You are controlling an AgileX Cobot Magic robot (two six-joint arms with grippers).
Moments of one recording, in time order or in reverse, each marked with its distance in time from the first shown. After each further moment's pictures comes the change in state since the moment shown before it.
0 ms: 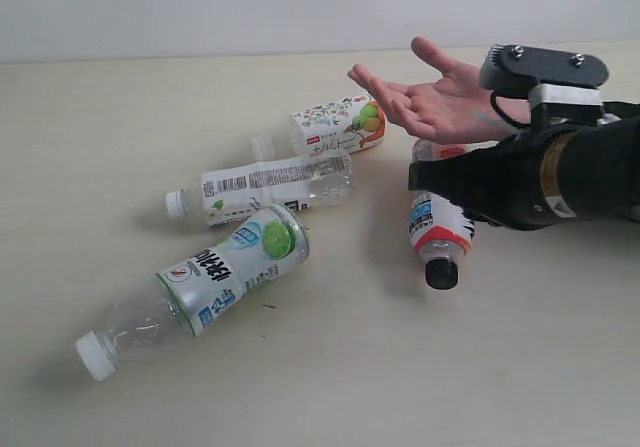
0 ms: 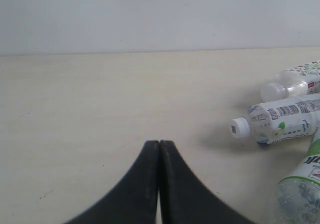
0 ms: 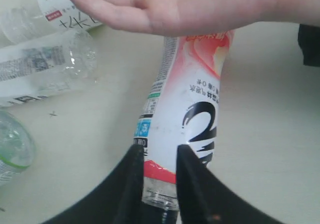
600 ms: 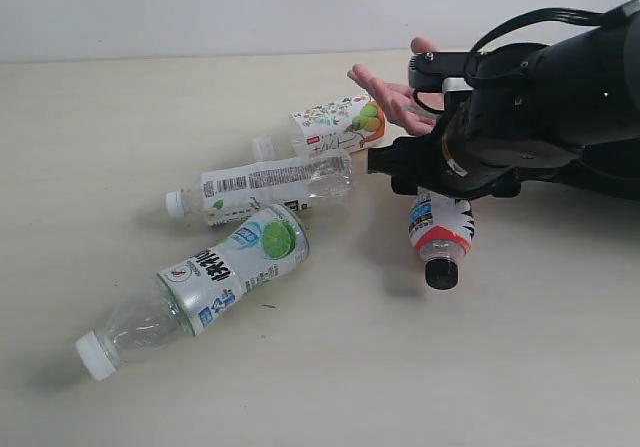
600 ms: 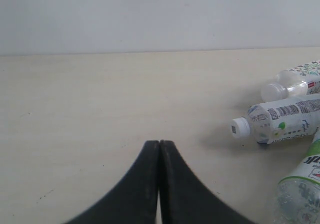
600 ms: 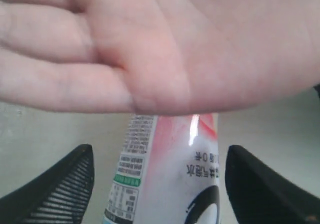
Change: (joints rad) left arm 0.000 0.000 0.000 0.000 0.000 0.000; right arm 0.000 0.385 -0.312 -0.032 0.193 0.022
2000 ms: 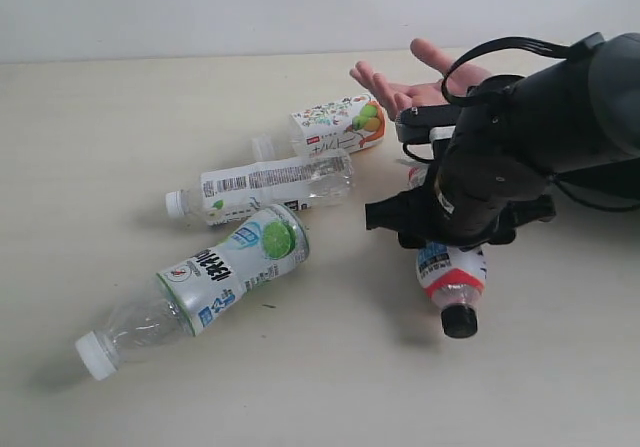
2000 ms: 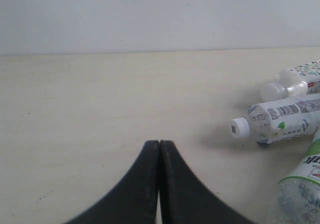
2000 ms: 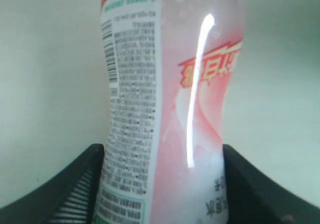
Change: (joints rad) left arm 0.000 0.000 0.000 0.000 0.000 0.000; right arm 0.038 0.042 0.032 0.273 0.067 -0.270
